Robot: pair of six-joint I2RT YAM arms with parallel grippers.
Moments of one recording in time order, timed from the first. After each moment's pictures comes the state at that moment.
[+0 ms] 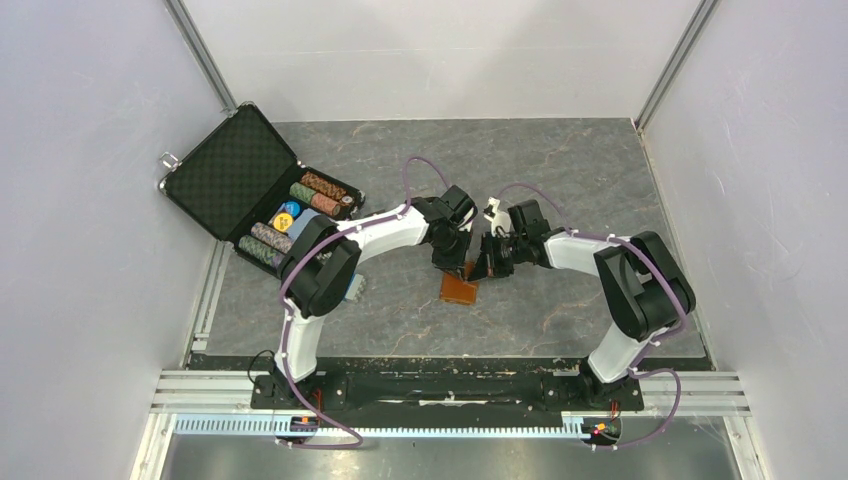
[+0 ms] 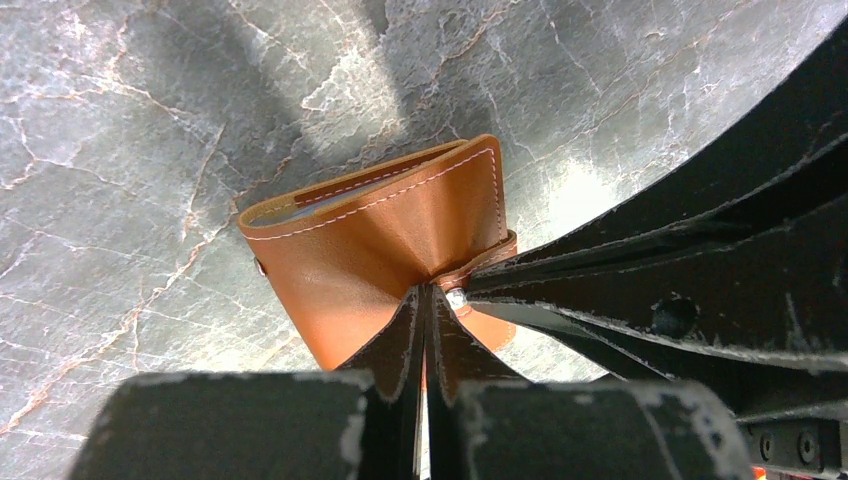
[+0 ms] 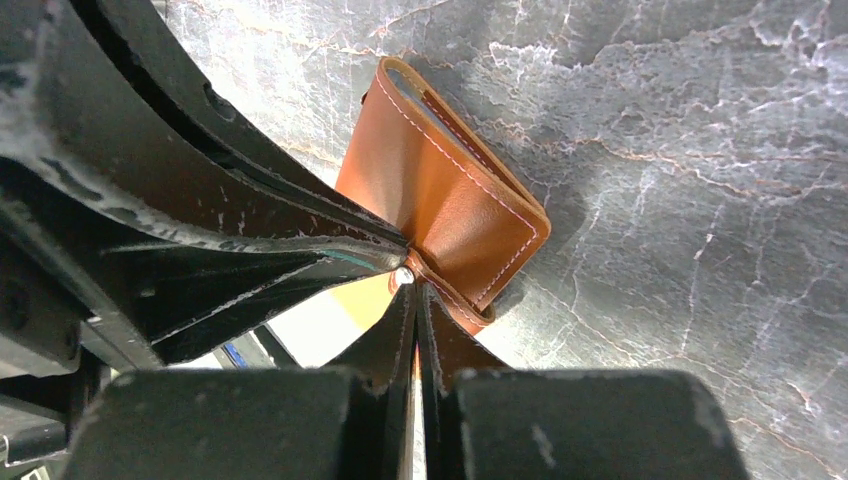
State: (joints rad) left arm -0.80 2.05 1.47 -0.62 0.23 -0.50; right arm 0.40 1.70 0.79 -0.08 -0.64 0.37
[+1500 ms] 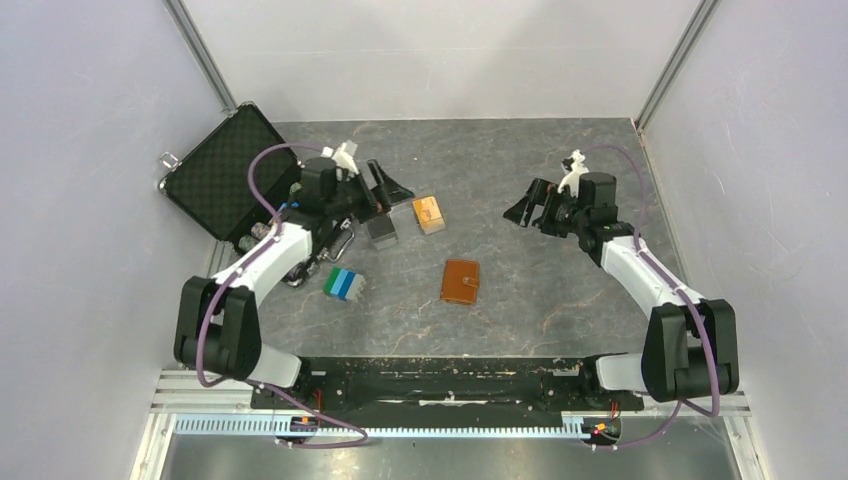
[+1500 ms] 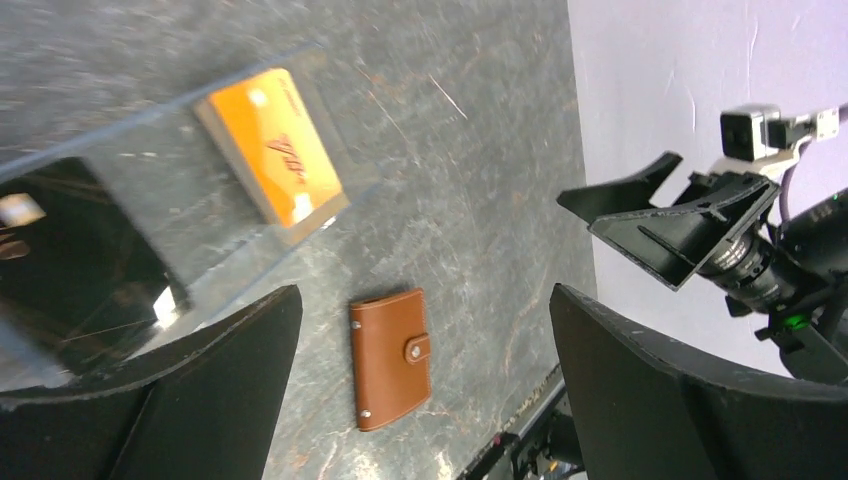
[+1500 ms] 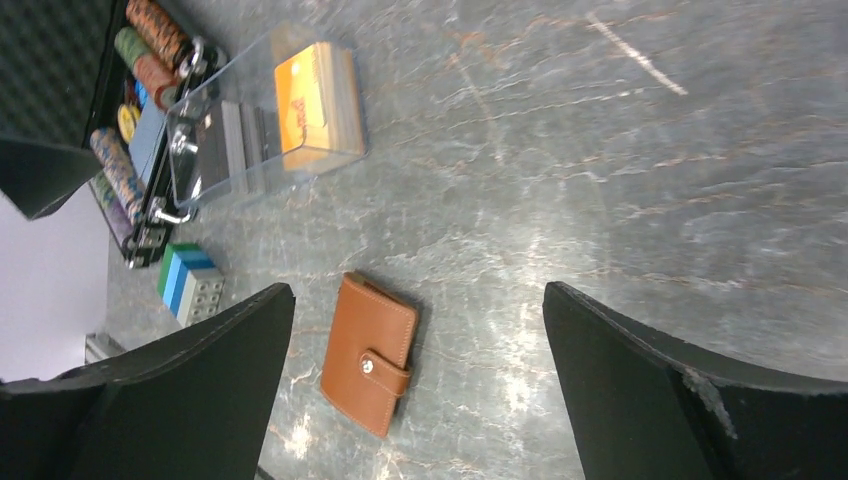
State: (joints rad) left arm -0.30 1.47 0.97 0.04 0.50 -0.73; right arm 0.11 1.34 0.81 -0.08 -0.46 0.45
